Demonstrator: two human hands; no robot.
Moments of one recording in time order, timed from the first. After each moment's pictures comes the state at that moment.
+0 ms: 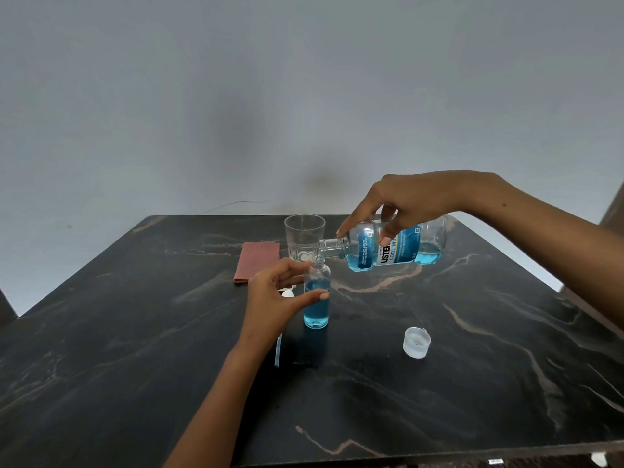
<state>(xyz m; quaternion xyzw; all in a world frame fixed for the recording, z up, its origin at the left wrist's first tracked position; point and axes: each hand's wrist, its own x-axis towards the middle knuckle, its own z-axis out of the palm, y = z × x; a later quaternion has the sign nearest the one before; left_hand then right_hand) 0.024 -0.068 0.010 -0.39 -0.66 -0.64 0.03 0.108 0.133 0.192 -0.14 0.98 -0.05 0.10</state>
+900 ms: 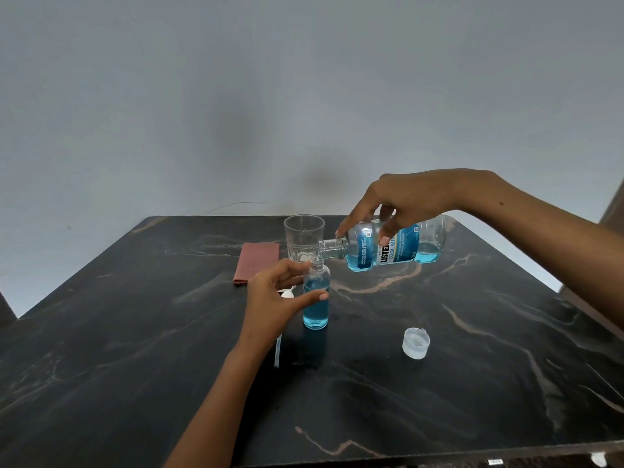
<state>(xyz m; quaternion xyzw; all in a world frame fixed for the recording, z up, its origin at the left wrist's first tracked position) 0.022 -0.067 0.008 -0.39 -0.66 -0.65 0.03 0.107 0.129 0.195 -0.14 0.98 -0.03 0.11</state>
